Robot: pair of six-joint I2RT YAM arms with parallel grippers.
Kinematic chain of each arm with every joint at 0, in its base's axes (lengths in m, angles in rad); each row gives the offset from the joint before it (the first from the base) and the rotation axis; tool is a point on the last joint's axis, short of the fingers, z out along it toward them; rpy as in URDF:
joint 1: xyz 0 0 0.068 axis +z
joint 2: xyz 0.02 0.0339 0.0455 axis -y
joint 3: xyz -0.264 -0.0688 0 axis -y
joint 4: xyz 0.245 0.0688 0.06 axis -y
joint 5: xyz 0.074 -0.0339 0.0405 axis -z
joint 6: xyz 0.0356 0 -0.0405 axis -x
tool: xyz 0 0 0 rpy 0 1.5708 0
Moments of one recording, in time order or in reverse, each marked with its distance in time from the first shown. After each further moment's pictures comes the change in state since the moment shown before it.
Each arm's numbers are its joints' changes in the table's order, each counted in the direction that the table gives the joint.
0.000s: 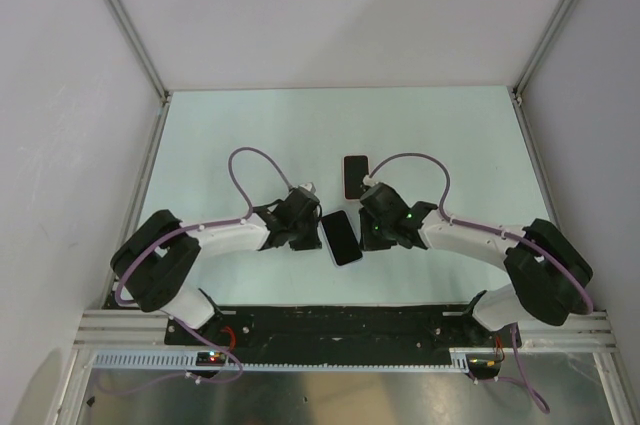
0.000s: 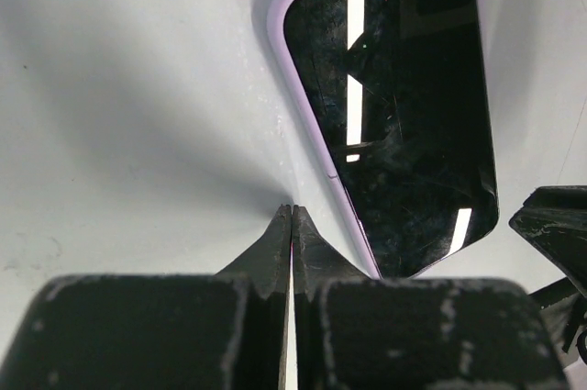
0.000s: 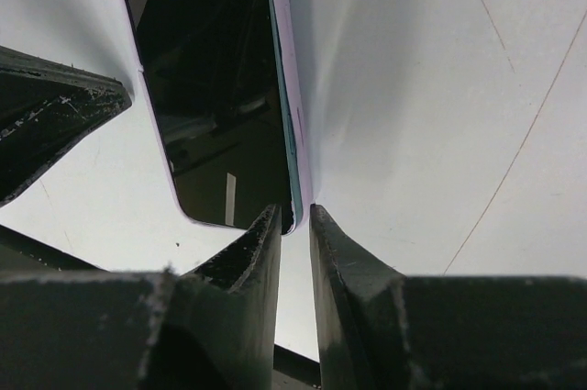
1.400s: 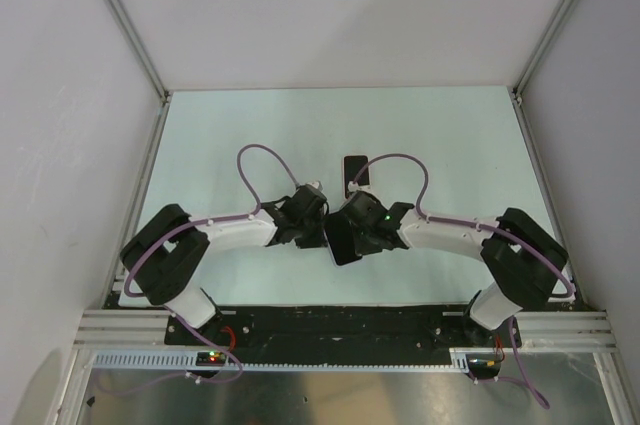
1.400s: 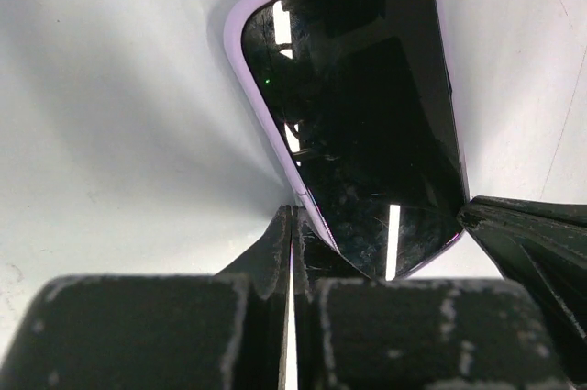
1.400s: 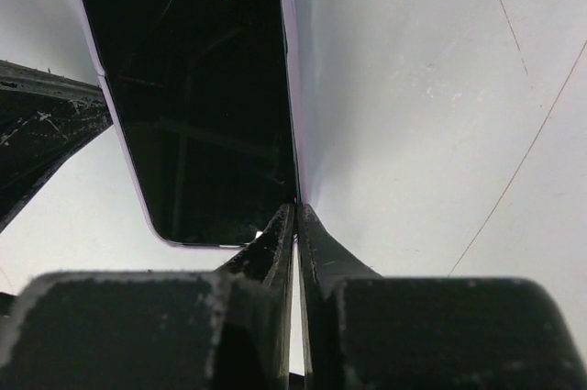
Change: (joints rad) left arm -0.024 -0.058 0.061 -0.013 0.010 -0.001; right arm 0.097 -0.131 0.083 -0.068 0.132 -0.014
